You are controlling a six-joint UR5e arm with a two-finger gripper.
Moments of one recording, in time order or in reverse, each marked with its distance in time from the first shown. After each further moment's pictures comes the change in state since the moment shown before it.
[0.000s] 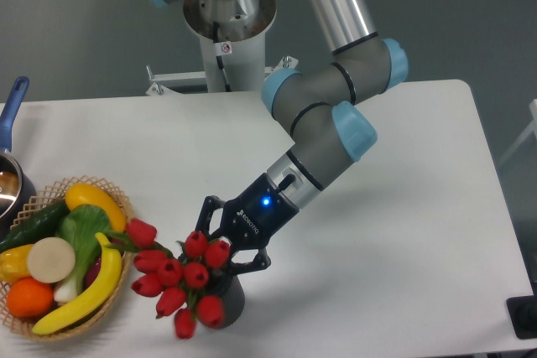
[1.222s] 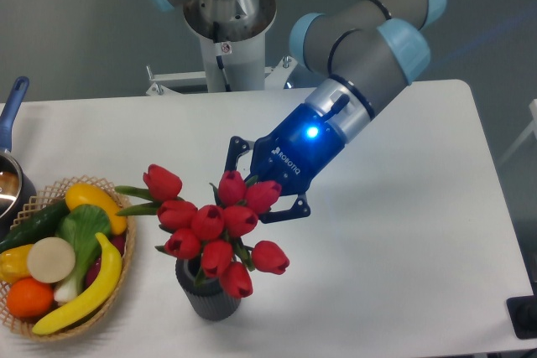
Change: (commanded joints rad) arm 0.097 0.095 0.121 -0.002 -0.184 -0.267
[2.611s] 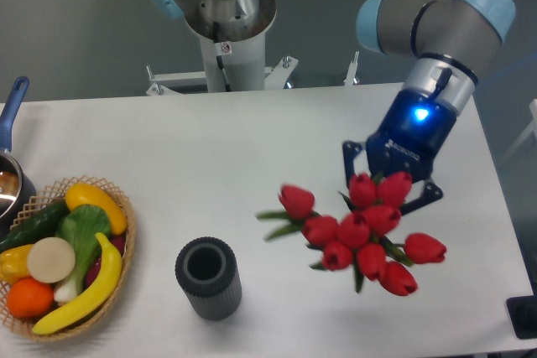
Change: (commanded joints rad) arm 0.164 -0.026 -0.011 -0.003 0.548 0.372
